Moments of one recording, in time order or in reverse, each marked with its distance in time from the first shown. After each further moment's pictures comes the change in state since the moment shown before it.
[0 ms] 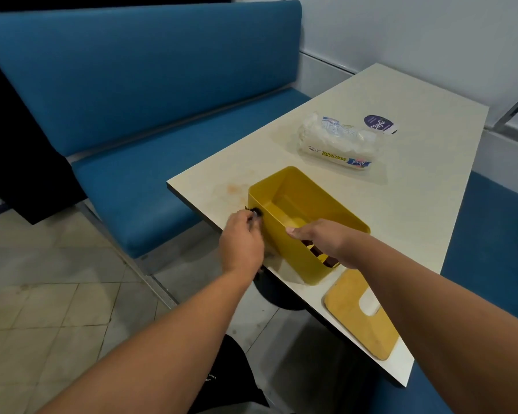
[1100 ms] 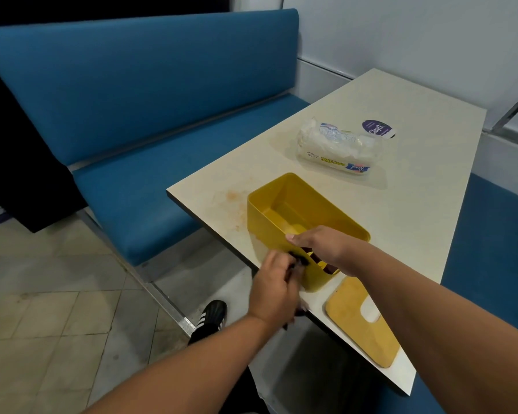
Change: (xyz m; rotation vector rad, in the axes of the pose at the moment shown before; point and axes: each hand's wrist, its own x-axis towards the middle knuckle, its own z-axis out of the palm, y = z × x) left_hand -0.066 0.000 0.015 -0.139 -0.252 0.297; right_hand 0.006 0.005 0.001 0.009 0.007 -0.033
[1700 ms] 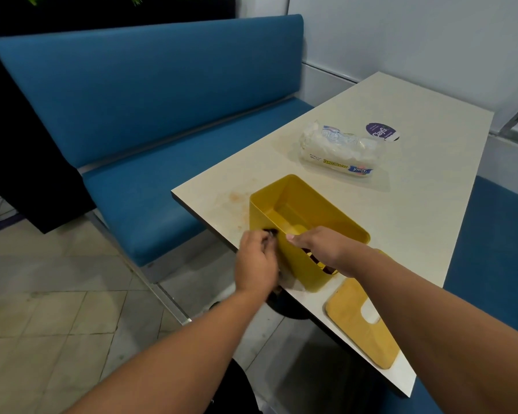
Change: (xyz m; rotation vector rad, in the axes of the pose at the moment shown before) left_hand 0.037 -0.006 -0.014 0.052 0.197 -0.233; right_hand 0.002 0.004 0.003 -0.009 0.018 -0.026
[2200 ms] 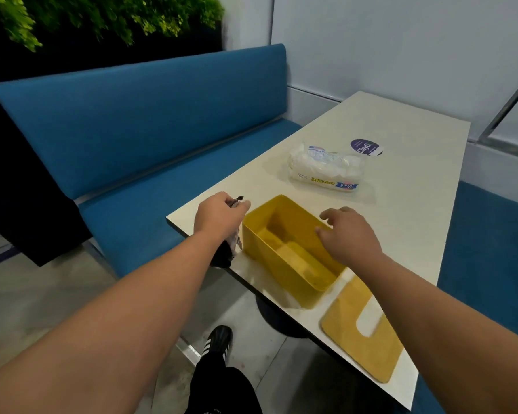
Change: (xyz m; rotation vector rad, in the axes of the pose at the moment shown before) left_hand 0.119 0.047 -0.062 0.265 -0.078 -0.099; right_hand -0.008 0.003 -0.045 -0.387 0.648 -0.194
